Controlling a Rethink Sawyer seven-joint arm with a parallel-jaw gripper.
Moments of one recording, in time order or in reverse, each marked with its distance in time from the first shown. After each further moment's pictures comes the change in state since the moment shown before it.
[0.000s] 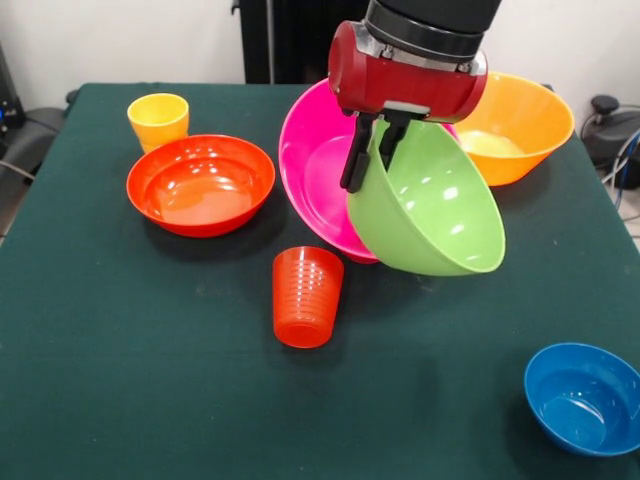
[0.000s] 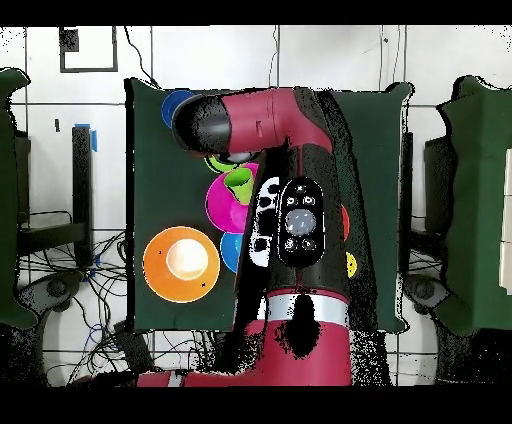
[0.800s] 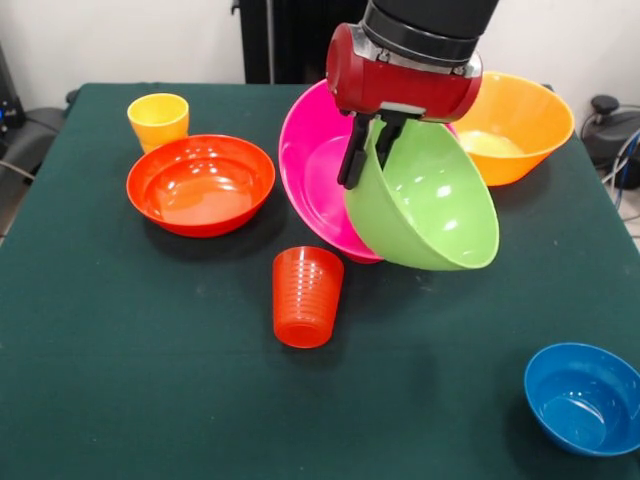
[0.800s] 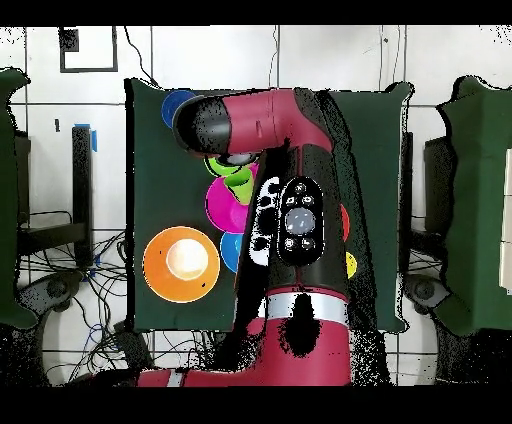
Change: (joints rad) arm 0.000 0.006 -0.002 0.000 0.000 0.054 0.000
